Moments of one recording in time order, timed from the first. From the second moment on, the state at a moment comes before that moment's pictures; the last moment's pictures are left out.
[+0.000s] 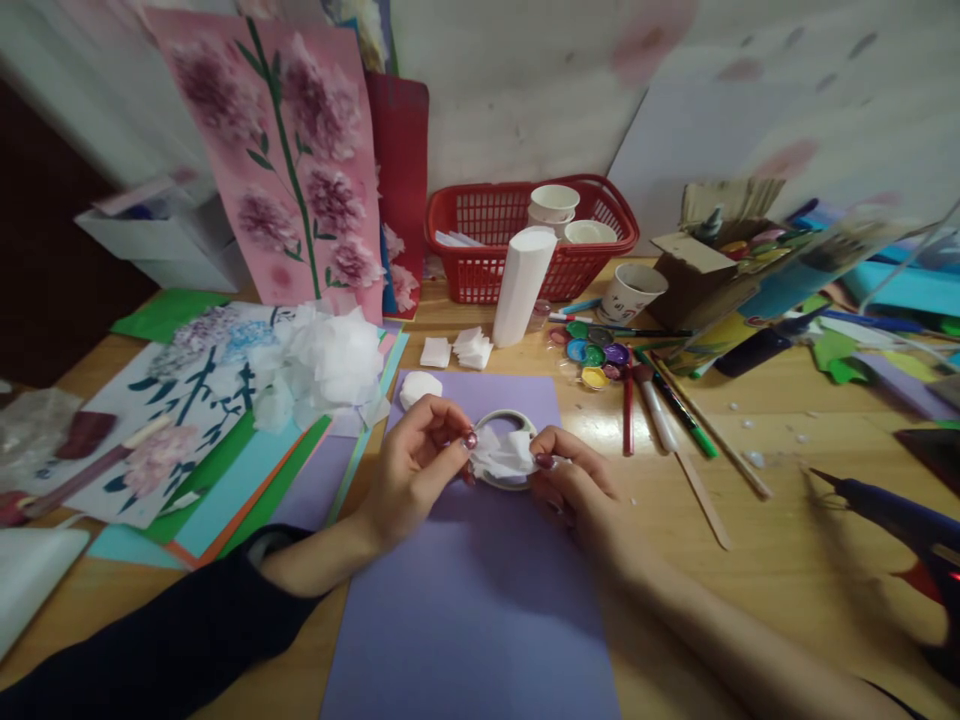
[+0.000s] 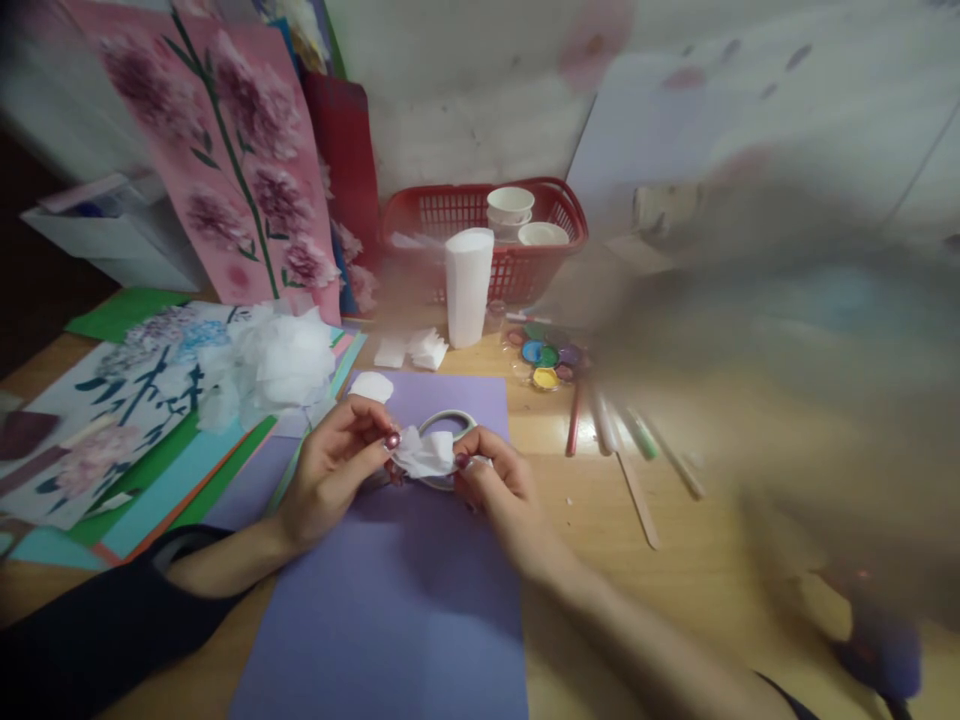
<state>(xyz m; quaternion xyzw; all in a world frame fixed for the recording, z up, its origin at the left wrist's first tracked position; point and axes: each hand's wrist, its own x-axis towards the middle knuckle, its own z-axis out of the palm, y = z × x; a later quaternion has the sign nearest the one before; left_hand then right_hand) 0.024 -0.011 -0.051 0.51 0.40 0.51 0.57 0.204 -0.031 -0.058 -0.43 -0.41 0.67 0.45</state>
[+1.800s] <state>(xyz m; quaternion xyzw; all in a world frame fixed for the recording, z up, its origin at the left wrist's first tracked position) 0.028 -0.017 -0.046 0.70 0.39 0.48 0.35 0.202 -0.035 -0.050 -0.47 -0.57 0.52 0.43</state>
